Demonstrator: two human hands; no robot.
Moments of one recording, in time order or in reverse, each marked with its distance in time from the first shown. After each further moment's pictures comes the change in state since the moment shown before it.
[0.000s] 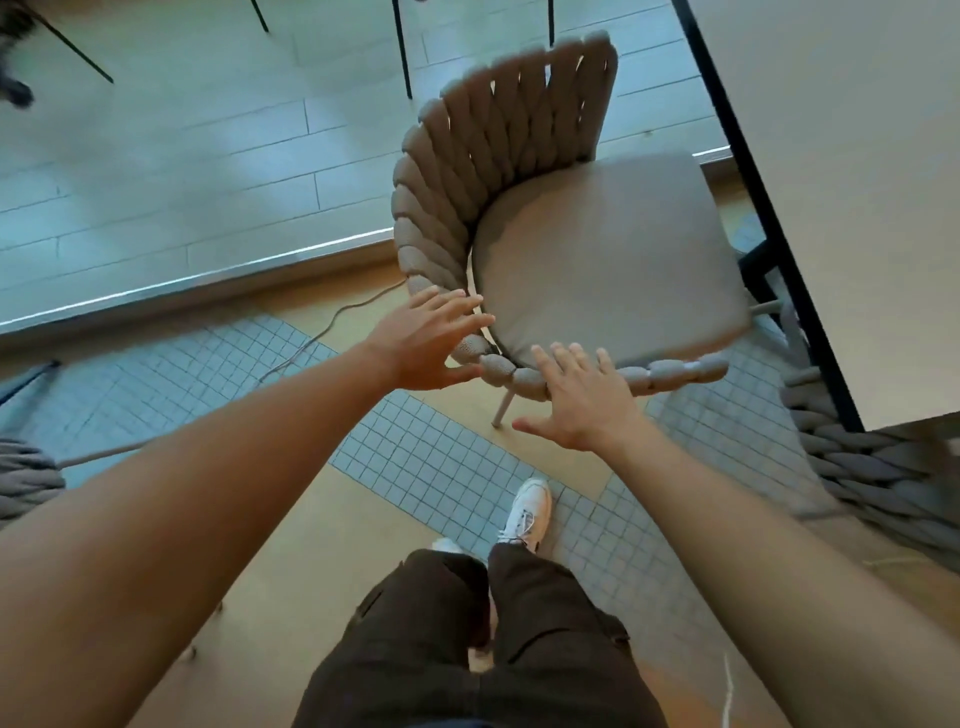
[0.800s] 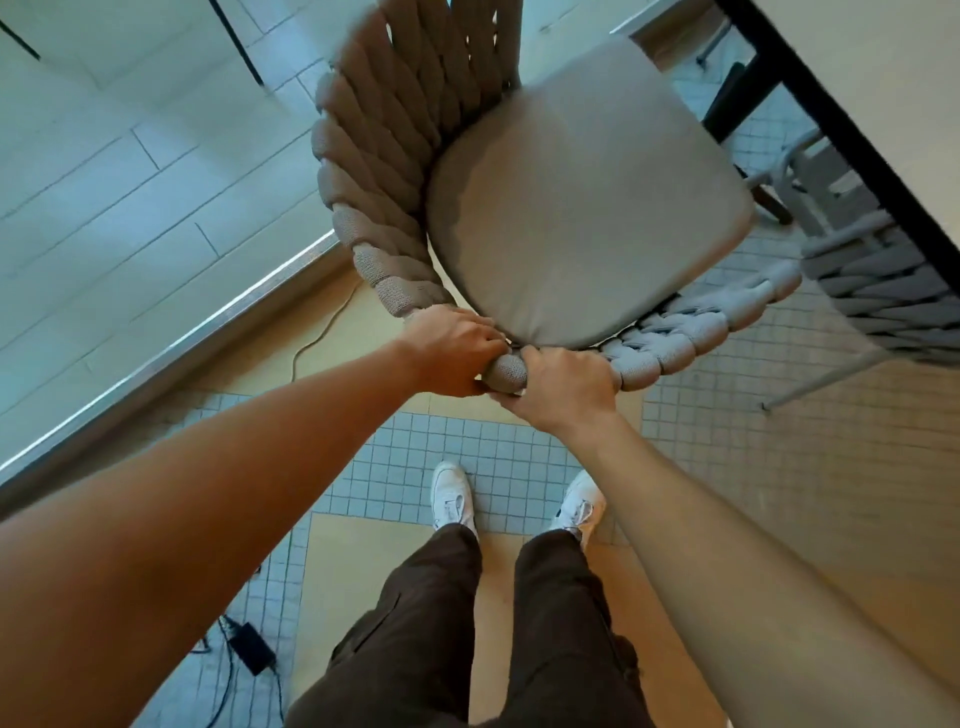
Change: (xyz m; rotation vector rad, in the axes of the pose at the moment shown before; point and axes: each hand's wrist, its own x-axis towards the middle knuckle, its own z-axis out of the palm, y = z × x) left_hand 0.085 -0.083 0.059 0.125 -0.126 0.585; right_hand 0.098 -0.096 0.020 0.149 0.210 0.449
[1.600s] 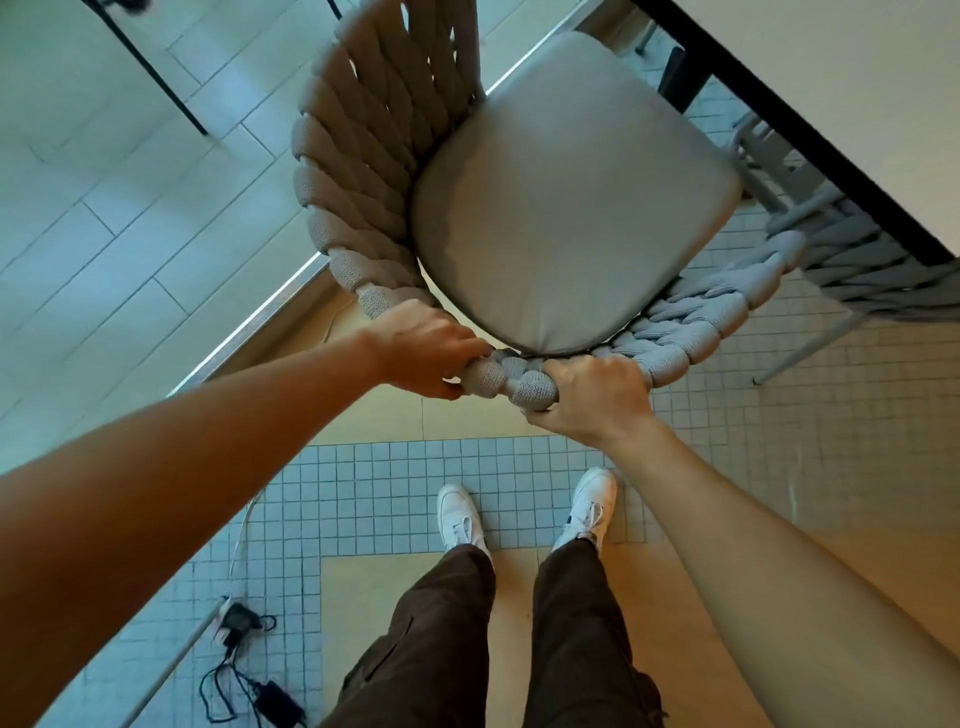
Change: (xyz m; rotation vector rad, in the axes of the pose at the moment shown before) left_hand 0.028 -0.040 -0.029 0.066 -0.014 0.220; right_hand -0.005 0.049 -0.007 0.045 0.030 0.077
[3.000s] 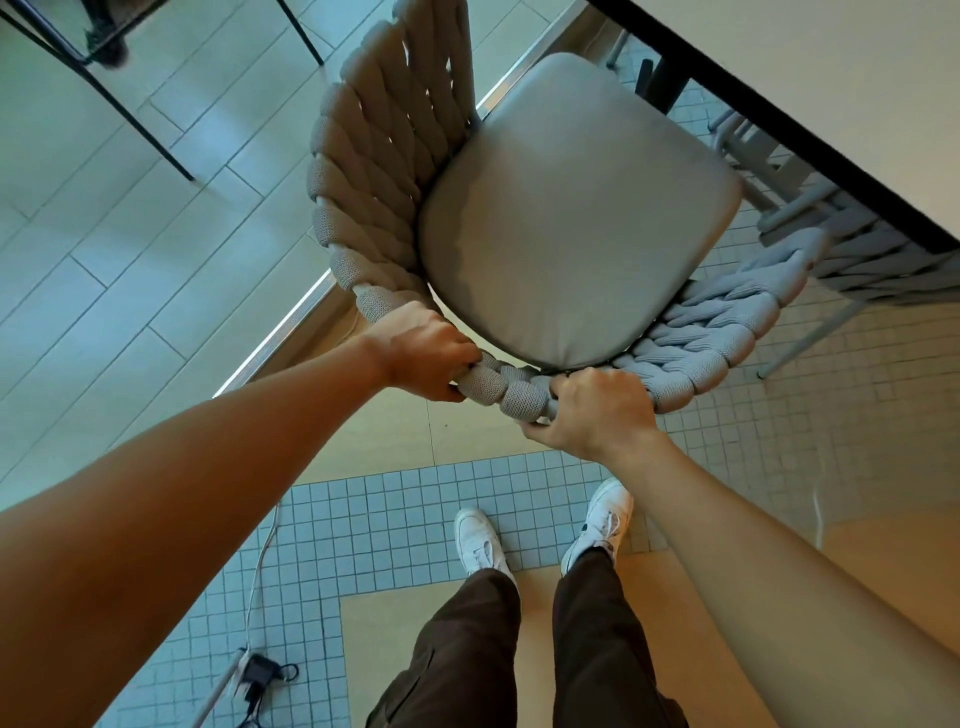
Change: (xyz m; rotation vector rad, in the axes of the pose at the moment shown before) left_hand 0.000 -0.036 0.001 0.111 0.078 0.021; right_hand 0.014 -0.026 0.003 -0.010 0.031 0.130
